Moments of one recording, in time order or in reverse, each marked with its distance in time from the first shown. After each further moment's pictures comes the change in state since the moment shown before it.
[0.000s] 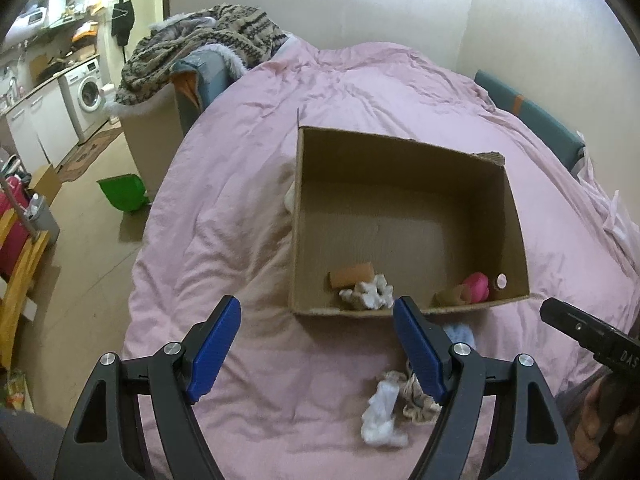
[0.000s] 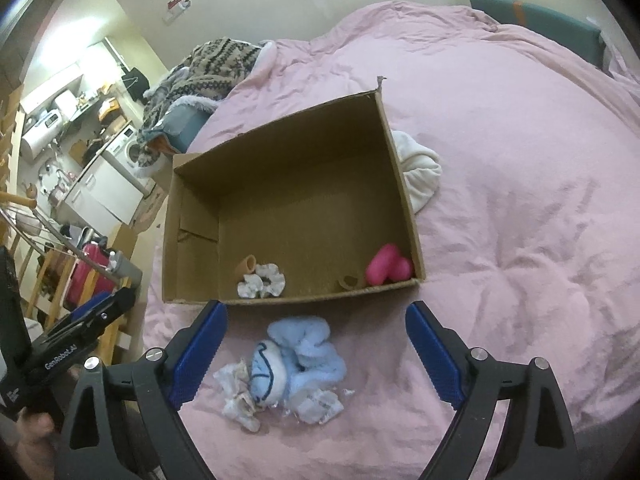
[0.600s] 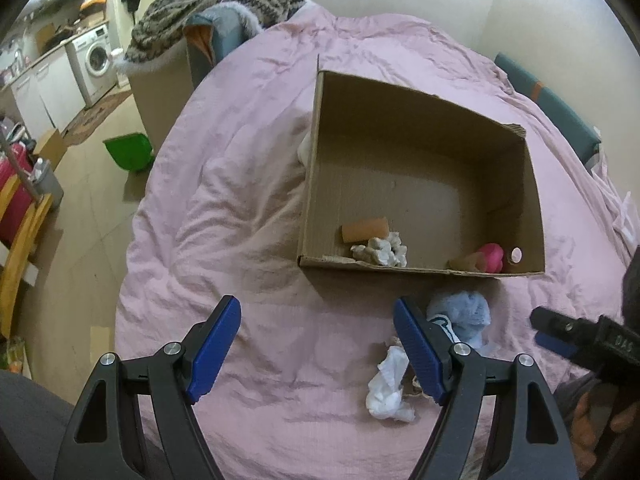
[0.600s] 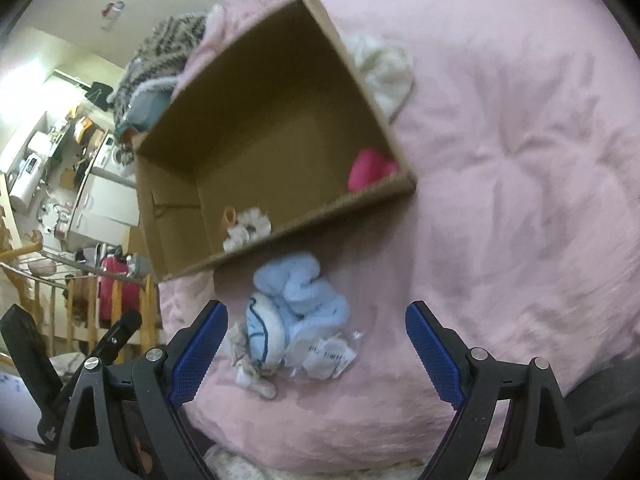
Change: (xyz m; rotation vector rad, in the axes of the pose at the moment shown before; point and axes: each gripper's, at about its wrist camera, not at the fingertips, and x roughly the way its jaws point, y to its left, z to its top) left arm 0.021 0.006 -0.019 -0.062 0.132 0.021; right arm 0.044 -0.034 -0.025 0.264 0.252 0.092
